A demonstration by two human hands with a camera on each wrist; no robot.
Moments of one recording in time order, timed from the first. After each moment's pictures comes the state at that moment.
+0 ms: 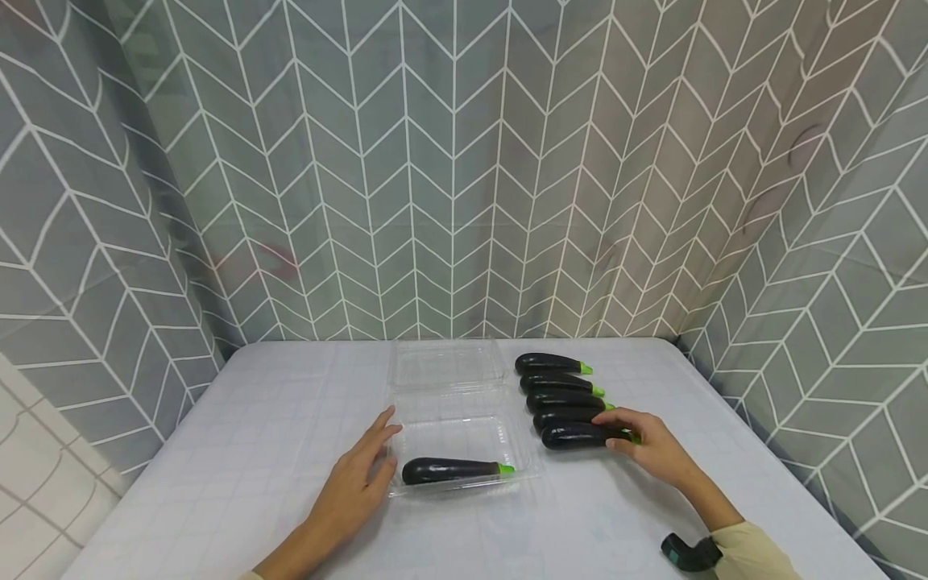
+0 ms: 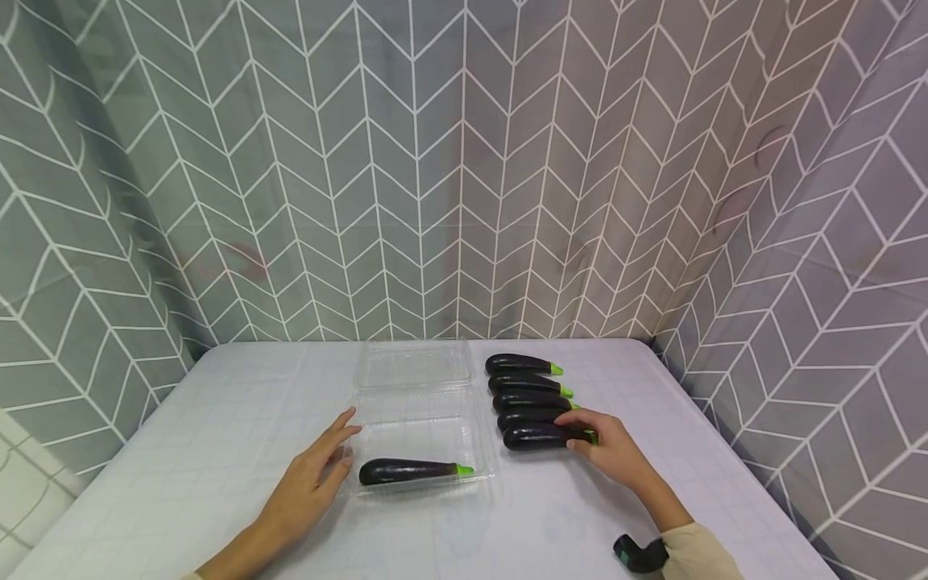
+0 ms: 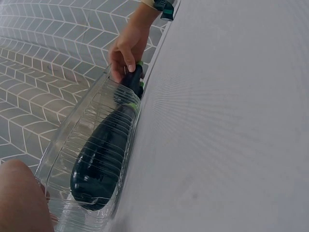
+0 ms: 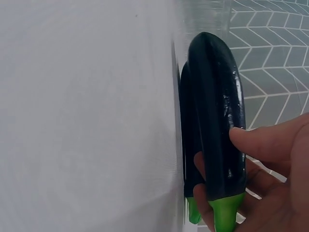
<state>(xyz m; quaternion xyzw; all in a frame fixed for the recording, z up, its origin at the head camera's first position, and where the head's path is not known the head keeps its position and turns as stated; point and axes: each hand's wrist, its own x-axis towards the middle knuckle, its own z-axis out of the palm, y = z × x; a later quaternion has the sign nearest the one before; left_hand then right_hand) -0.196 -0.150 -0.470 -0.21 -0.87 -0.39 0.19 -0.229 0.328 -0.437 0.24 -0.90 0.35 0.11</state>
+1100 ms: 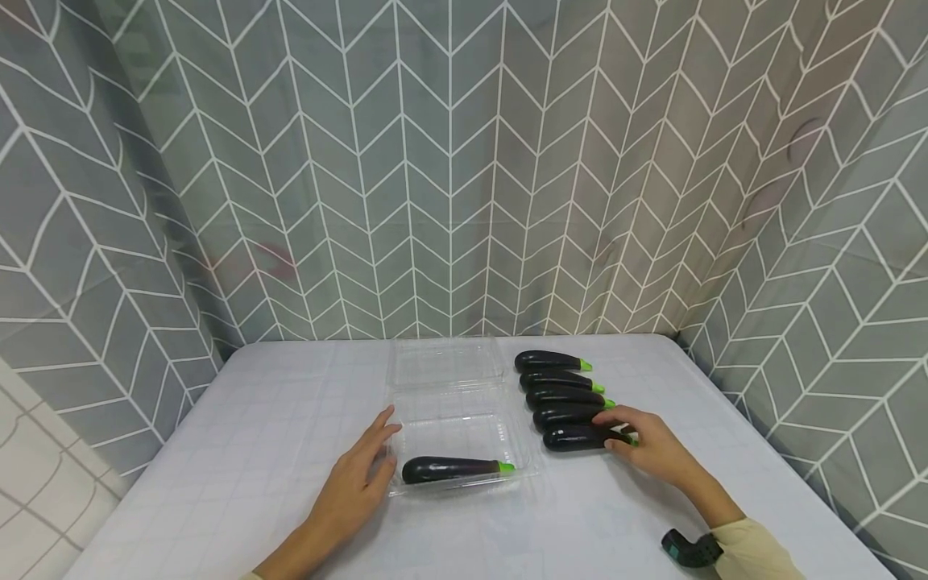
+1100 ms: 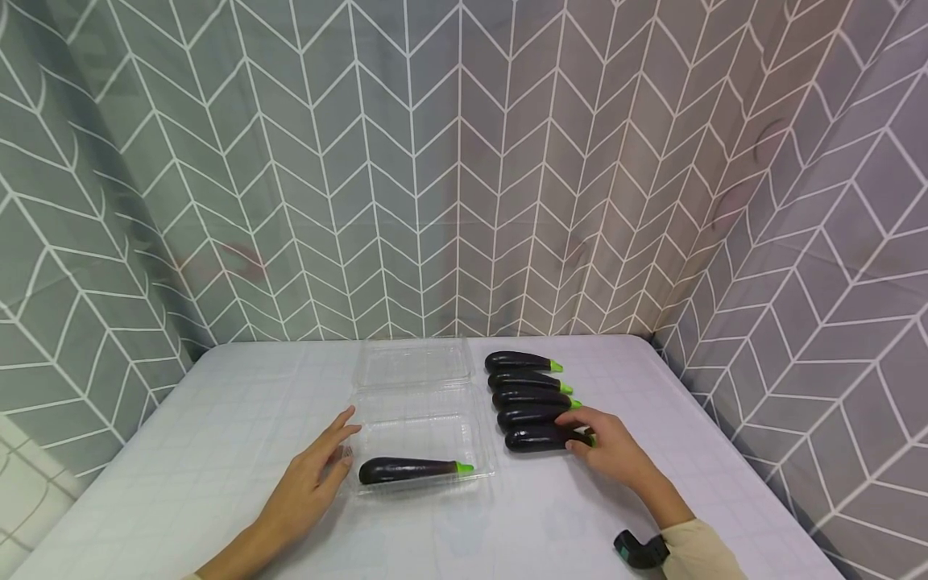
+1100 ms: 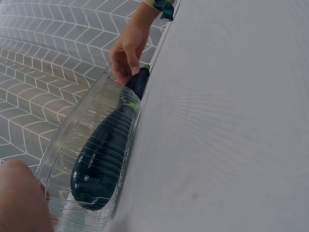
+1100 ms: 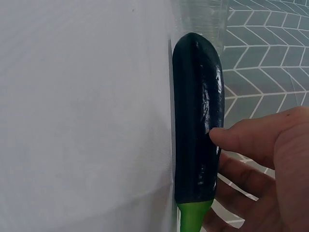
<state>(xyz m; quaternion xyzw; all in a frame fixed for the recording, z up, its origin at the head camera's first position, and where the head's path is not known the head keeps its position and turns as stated) -0.197 -0.150 -0.471 -0.21 -0.87 -0.40 0.18 -0.227 0.324 -0.437 0.24 -0.91 0.30 0.13</state>
